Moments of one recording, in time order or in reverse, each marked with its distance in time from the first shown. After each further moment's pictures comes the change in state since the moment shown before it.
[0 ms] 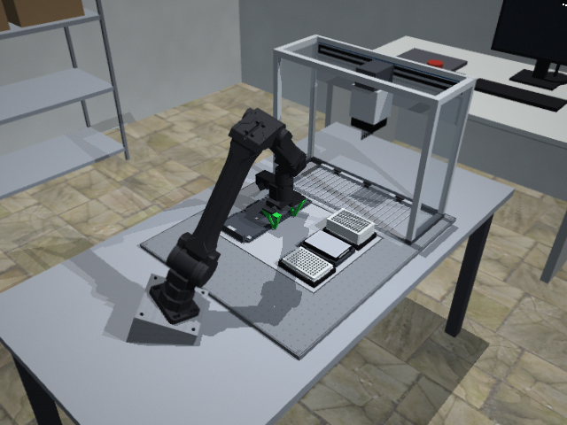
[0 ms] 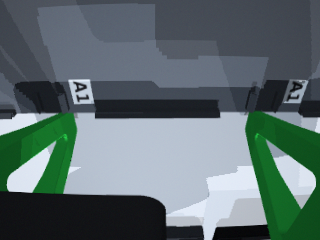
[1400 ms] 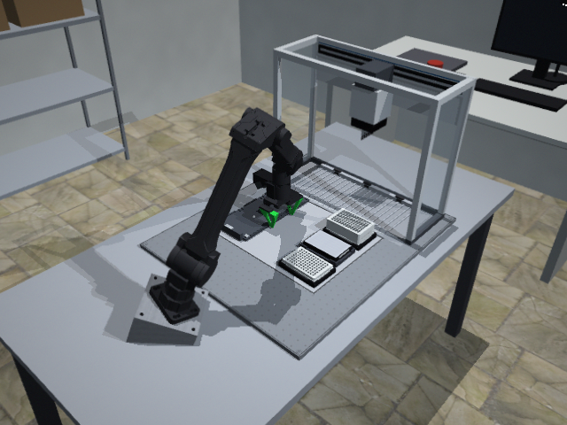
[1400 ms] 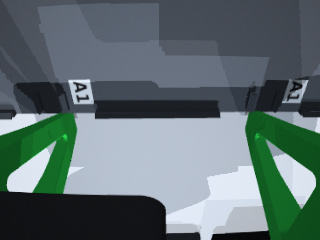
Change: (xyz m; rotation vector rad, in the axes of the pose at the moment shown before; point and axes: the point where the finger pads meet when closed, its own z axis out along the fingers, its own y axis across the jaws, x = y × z) arm -0.012 -0.001 0.000 0.001 0.000 -0.002
